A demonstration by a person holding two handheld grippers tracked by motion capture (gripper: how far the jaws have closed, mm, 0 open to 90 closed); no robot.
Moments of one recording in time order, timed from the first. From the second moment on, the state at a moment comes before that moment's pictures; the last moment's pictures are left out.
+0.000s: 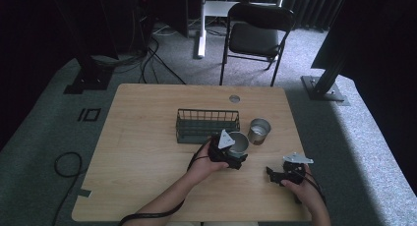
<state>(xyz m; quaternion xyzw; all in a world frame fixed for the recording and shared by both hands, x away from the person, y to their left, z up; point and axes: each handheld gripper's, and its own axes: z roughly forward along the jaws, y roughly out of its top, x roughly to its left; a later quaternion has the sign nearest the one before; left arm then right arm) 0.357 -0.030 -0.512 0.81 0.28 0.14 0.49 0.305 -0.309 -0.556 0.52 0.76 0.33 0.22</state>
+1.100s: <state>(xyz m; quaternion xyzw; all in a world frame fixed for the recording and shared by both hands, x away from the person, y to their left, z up) 0.347 -0.027 -0.496 0.80 0.26 0.15 0.52 0.305 -0.309 -0.556 0.51 0.76 0.33 0.22</state>
